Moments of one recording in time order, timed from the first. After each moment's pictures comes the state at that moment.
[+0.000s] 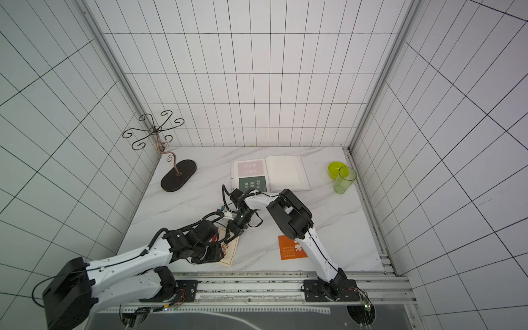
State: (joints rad) left arm -0.82 1.04 0.50 -0.70 0.11 -0.87; right arm 0.84 2.34 1.63 -0.85 -1.03 -0.19
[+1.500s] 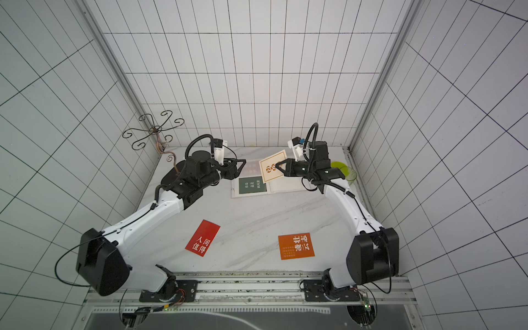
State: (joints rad) left arm -0.52 1.46 1.20 0.00 0.18 -0.39; right arm 0.20 1.46 1.26 -0.29 -0.71 0.38
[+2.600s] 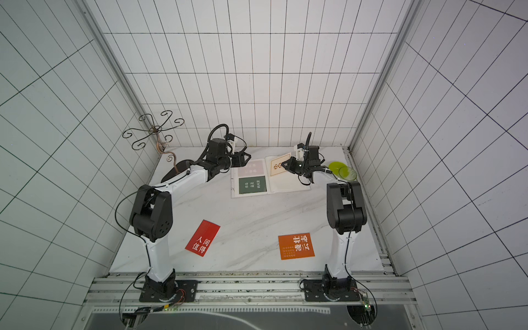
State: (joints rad) left arm -0.39 2.00 1.57 -0.10 0.31 -0.41; right arm 0.12 2.02 1.41 0.03 -0.62 0.53
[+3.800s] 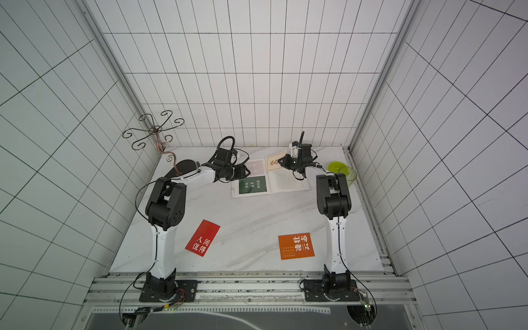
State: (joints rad) left arm -0.38 2.16 1.60 -0.27 0.34 -0.47; right arm 0.14 2.31 1.66 0.06 -0.60 0.51
